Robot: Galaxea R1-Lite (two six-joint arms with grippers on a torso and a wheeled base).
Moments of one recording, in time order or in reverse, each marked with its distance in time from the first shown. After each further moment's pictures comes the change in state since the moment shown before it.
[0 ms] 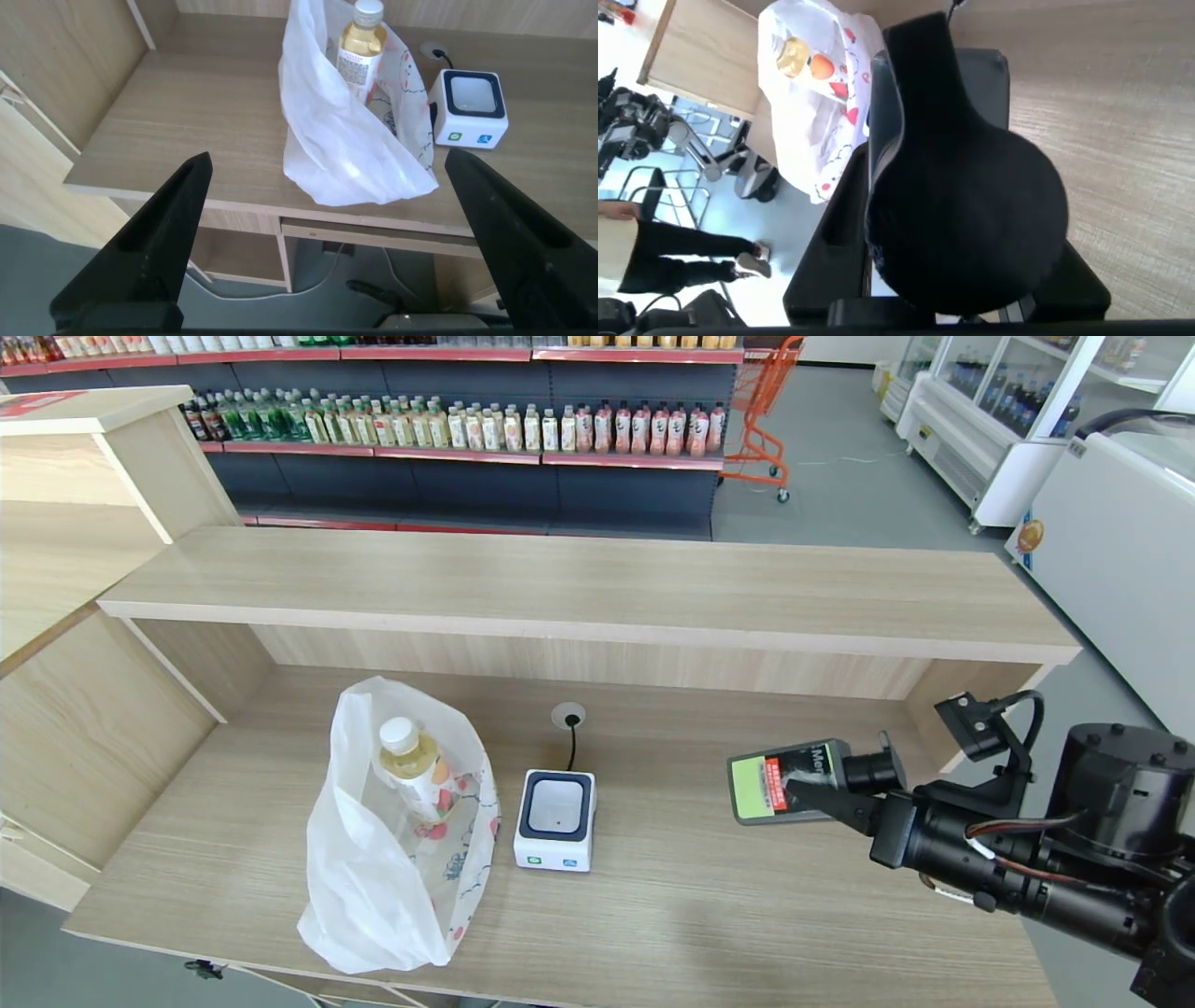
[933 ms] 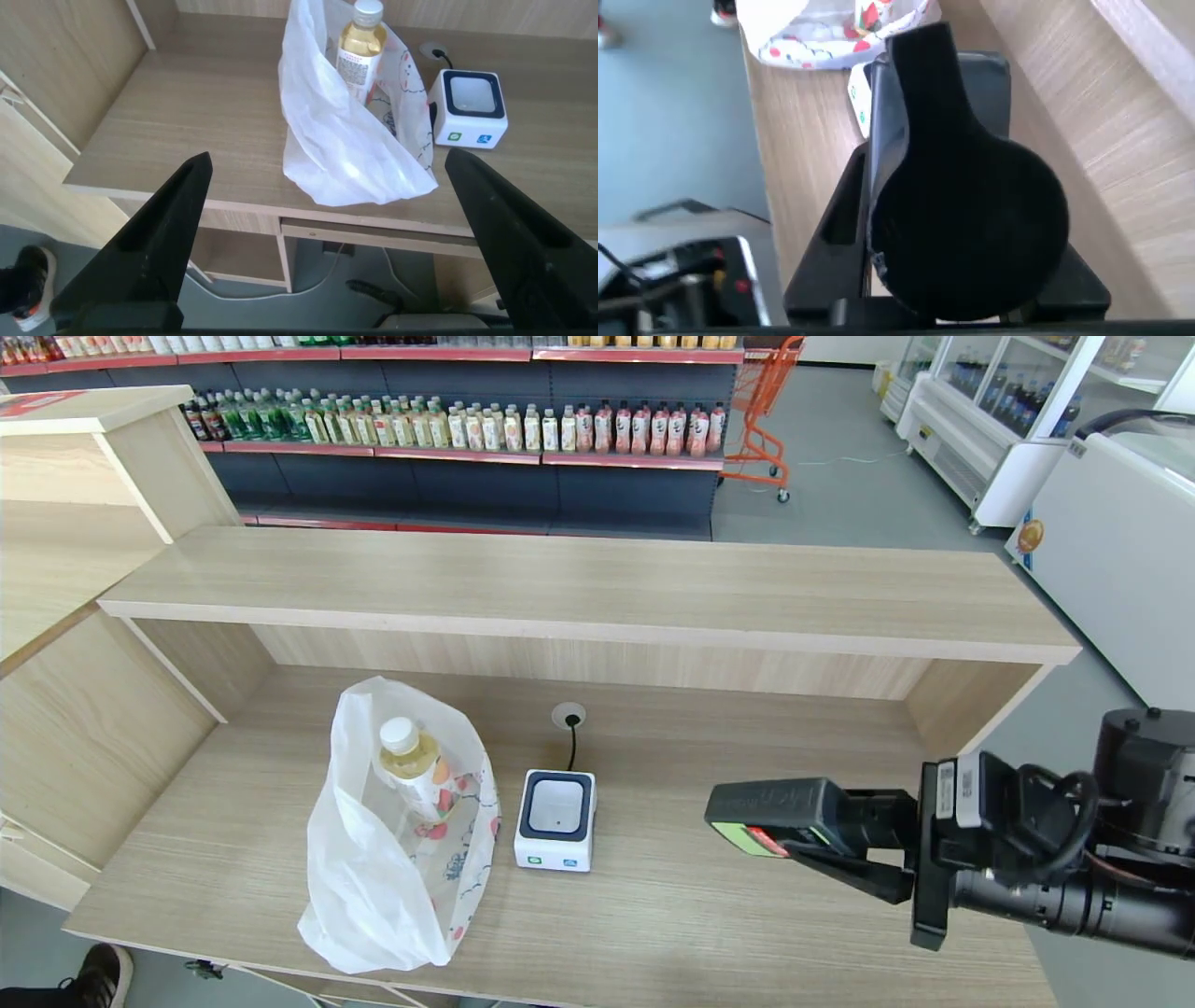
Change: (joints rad) left arm 0.000 0.000 0.000 0.000 0.000 0.000; right arm 0.026 -0.147 -0.058 0.264 0.232 -1.085
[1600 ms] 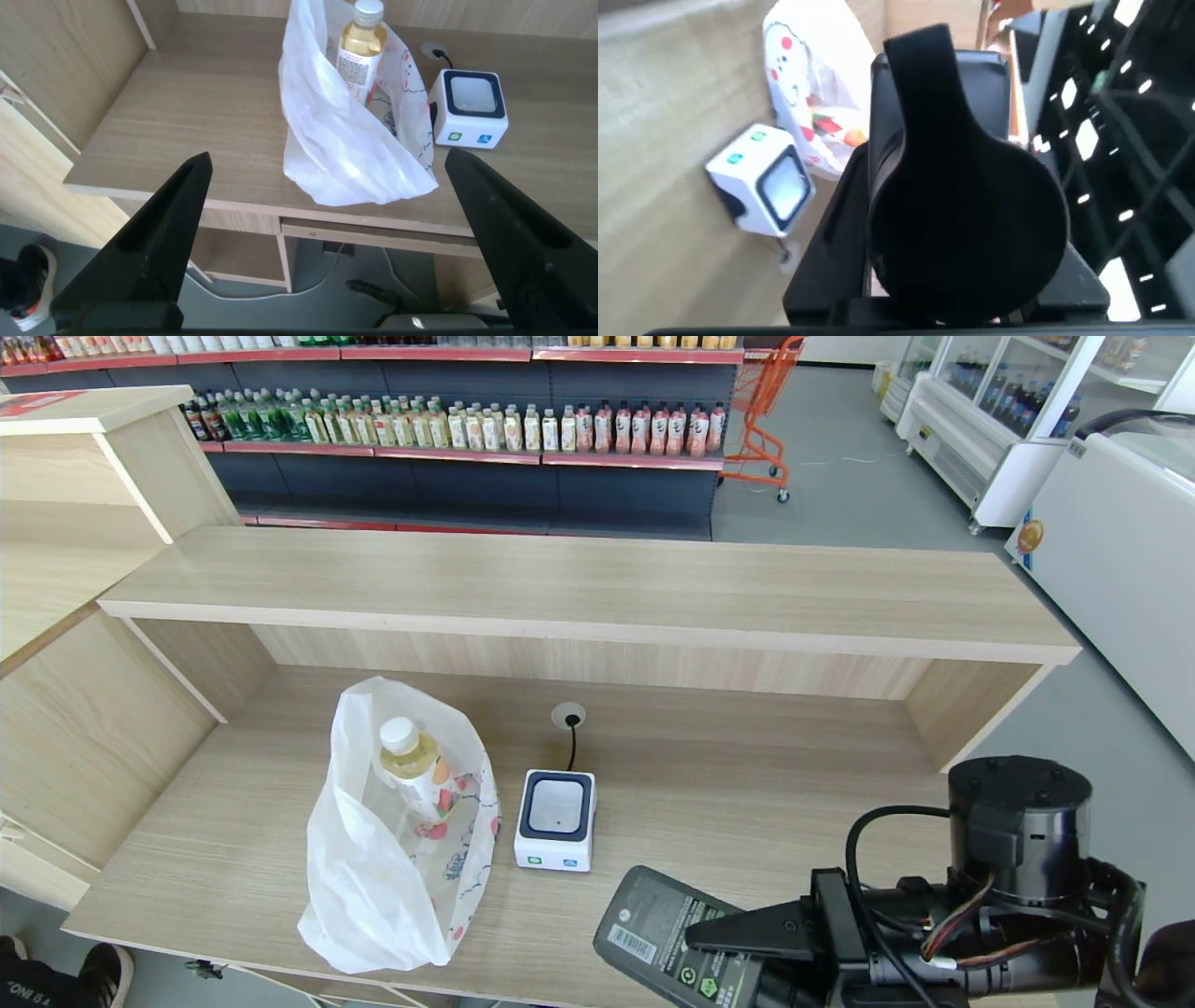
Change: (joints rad) left arm 0.000 0.000 0.000 0.000 0.000 0.000; right arm 0.242 0.174 -0.008 -0.071 0.172 -1.462
